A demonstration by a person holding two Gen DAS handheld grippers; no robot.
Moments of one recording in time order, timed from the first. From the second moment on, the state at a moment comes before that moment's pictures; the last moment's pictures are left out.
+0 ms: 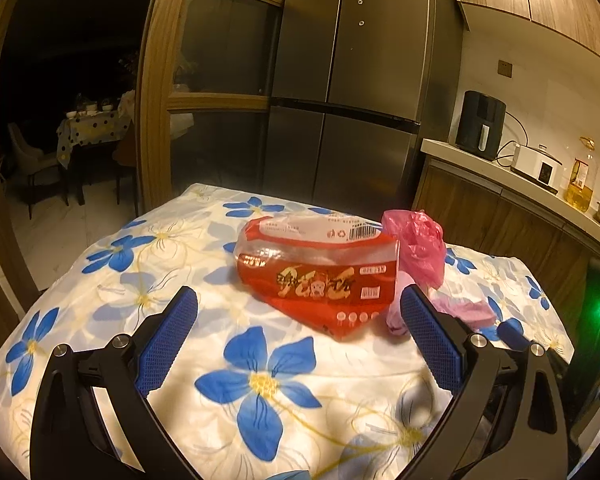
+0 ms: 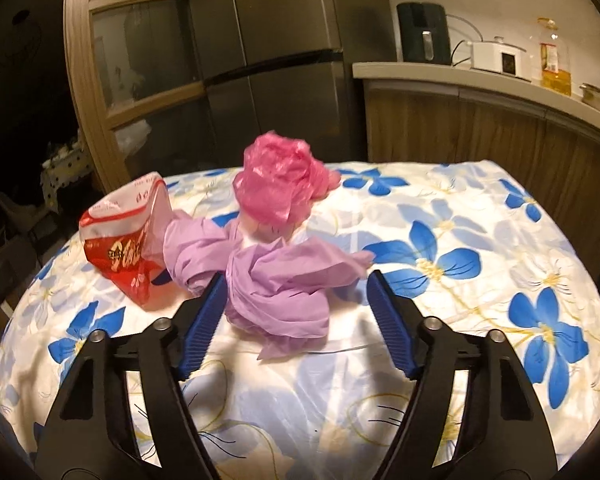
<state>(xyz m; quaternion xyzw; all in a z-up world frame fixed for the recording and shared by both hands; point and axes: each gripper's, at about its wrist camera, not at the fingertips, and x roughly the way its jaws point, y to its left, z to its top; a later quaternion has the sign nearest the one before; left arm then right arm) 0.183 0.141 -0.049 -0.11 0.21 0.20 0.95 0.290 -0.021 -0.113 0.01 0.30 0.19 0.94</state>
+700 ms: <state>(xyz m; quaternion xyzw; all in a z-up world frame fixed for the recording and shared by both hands) 0.274 0.125 -0.054 -0.10 0.25 0.18 0.95 0.261 -0.059 -0.095 0.02 0.27 0.19 0.94</state>
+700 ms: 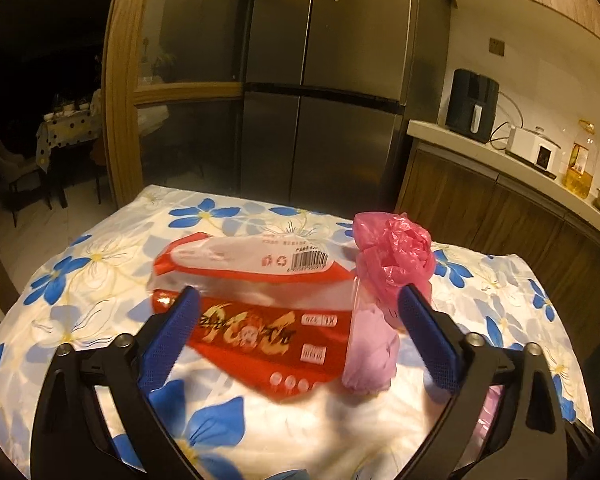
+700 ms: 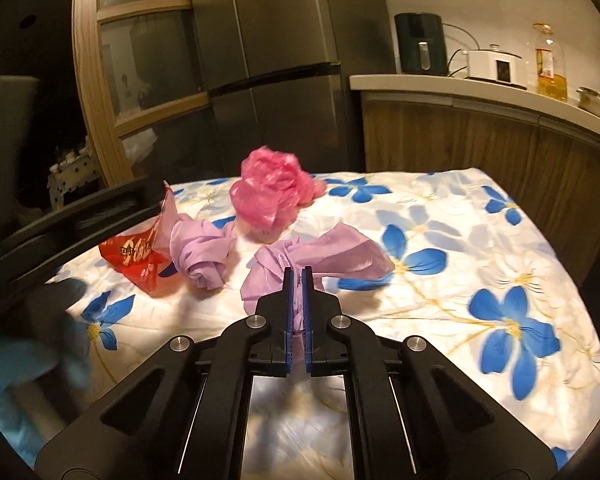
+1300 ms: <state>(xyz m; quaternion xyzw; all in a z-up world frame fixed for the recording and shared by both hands) 0.253 0.147 -0.072 -0.14 0.30 0.17 0.93 0.232 -0.088 -0.069 0.04 0.24 0.20 0.95</state>
